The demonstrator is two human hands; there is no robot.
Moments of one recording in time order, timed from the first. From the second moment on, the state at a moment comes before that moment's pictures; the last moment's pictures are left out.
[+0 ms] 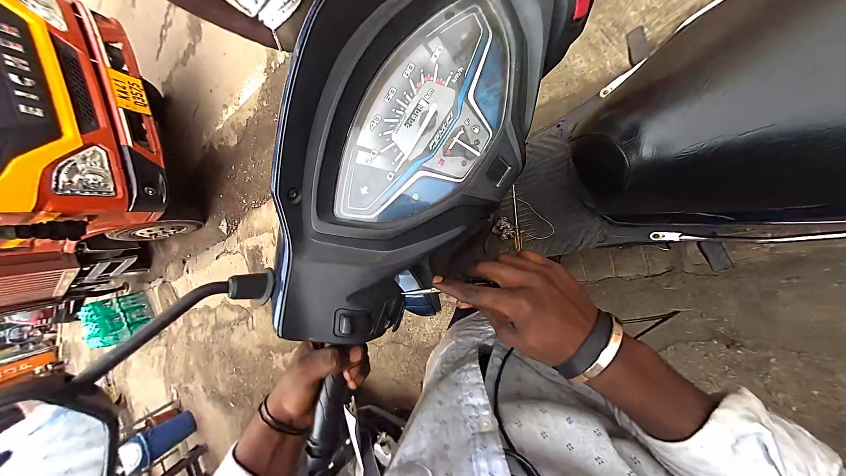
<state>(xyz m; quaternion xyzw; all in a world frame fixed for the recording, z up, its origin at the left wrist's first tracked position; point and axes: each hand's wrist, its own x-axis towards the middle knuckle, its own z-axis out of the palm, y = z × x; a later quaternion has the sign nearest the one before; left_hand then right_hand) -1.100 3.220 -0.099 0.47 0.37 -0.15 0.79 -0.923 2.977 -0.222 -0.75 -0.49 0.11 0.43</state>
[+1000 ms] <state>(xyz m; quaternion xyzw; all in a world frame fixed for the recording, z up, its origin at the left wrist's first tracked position) -1.089 3.220 -0.094 0.41 0.39 -0.19 0.80 -0.924 2.967 -0.238 -0.77 -0.40 0.16 0.47</state>
